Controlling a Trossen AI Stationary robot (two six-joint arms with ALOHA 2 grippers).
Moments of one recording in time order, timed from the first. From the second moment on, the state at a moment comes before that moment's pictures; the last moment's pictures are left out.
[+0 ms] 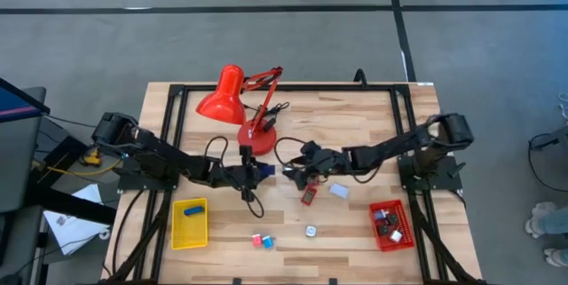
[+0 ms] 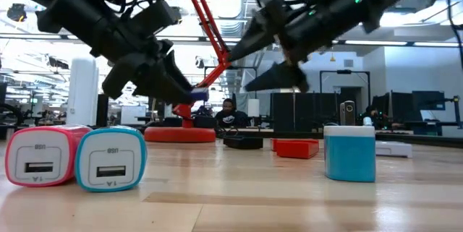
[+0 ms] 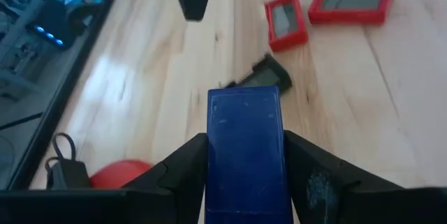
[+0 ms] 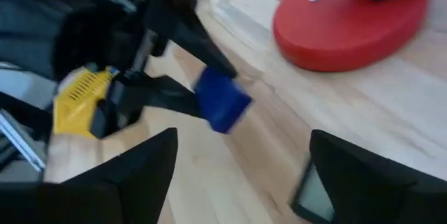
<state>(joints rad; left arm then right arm) -0.25 1.53 0.56 0.33 -0.56 0.21 0.13 1.67 0.81 0.35 0.25 0.76</state>
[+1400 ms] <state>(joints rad) -0.19 1.53 0.56 0.34 0.03 -0.24 0.30 1.86 0.94 0.51 0.35 -0.51</state>
